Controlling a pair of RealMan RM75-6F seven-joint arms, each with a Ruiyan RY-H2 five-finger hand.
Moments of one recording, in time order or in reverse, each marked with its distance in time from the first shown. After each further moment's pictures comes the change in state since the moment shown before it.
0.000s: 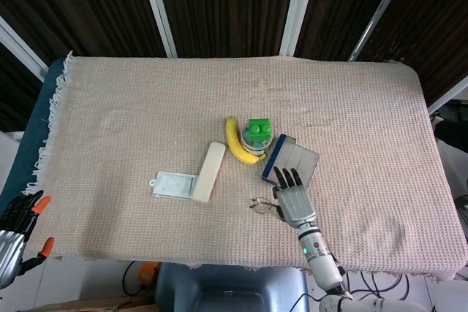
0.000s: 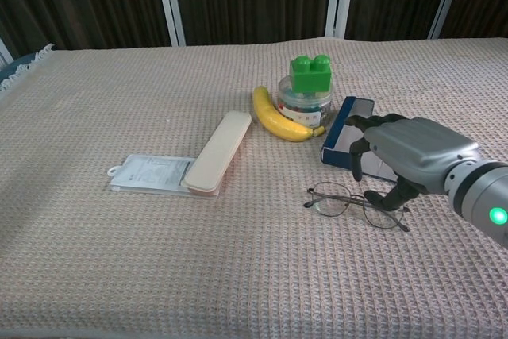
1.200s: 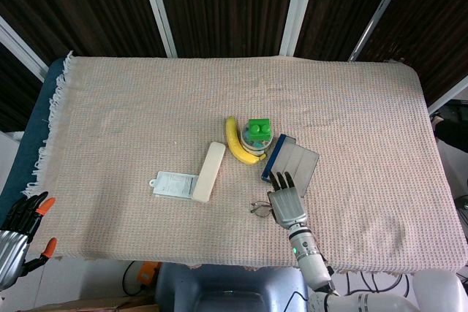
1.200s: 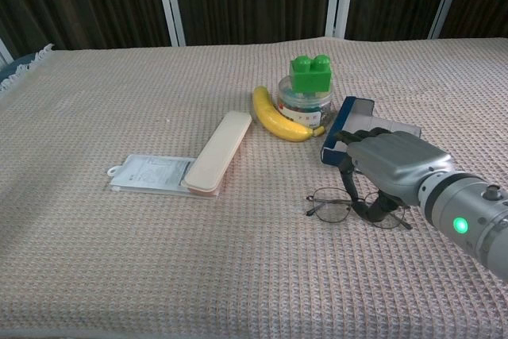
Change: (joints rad) left arm -0.008 -0.002 0.011 0.009 0.017 -0.002 -0.012; right arm 0.089 -0.062 -0.030 0.029 0.135 0.045 -0.071
